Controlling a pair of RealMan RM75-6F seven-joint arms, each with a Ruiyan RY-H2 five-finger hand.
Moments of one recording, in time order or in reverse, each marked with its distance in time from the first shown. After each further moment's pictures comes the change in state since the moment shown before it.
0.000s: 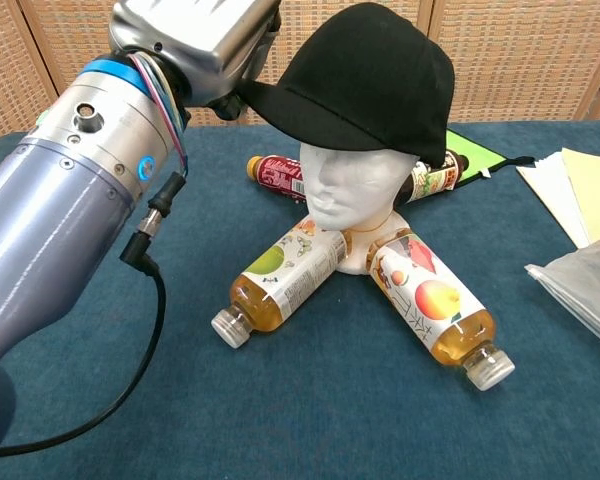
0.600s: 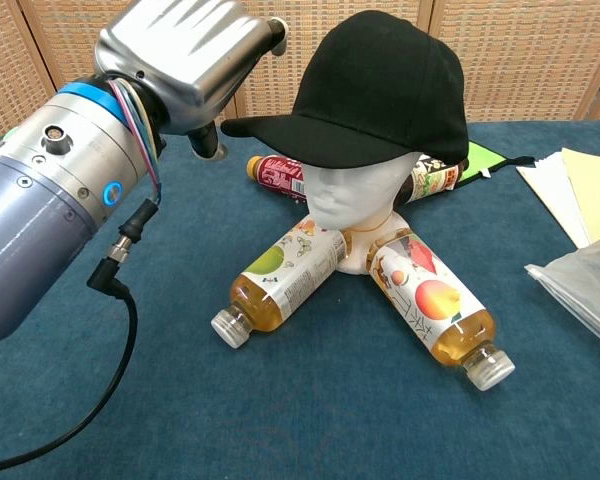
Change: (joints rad) left arm 0.032 0.072 0.059 -0.080 -0.050 -0.028 0.038; right arm 0.000 -0.004 -0.003 0.000 -0.003 -0.003 -0.009
